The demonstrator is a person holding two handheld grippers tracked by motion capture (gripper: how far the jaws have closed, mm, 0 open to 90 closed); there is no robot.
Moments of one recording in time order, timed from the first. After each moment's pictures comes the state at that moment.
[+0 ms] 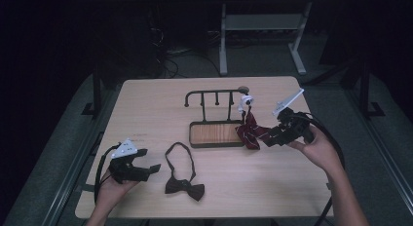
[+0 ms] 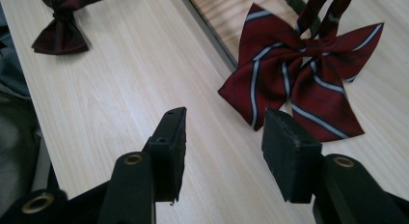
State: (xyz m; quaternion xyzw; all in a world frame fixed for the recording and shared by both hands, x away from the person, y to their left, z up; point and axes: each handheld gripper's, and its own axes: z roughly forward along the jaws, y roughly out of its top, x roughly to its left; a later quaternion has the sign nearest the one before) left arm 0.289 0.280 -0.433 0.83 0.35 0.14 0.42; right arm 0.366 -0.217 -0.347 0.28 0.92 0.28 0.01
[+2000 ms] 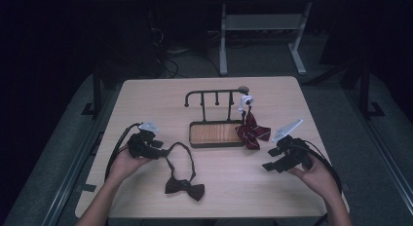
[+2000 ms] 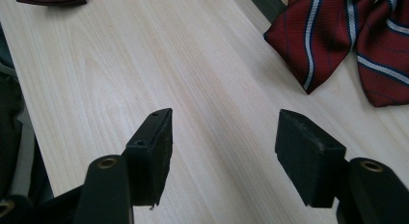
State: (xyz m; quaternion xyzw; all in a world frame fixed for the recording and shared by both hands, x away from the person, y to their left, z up) left arm 0.368 0.244 -0.431 0.89 0.34 0.05 0.30; right arm 0.322 -0.218 -0.403 0.28 0.92 0.28 0.01
